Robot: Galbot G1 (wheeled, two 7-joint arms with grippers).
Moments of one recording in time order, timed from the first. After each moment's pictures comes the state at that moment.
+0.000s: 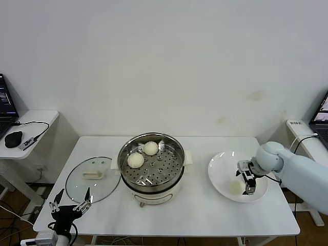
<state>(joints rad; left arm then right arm) 1.76 -1.26 -0.72 -2.17 -0.27 0.15 -0.16 -0.18 0.62 -0.67 1.38 -0.22 -0.30 -1.10</state>
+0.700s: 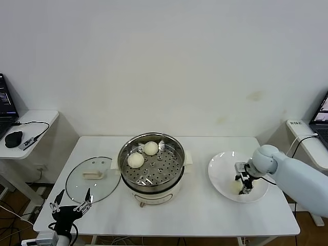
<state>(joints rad) 1.75 -1.26 -0.71 -2.17 -0.27 0.15 -0.16 -0.19 0.65 -0.63 1.32 -0.24 -0.30 -1.13</state>
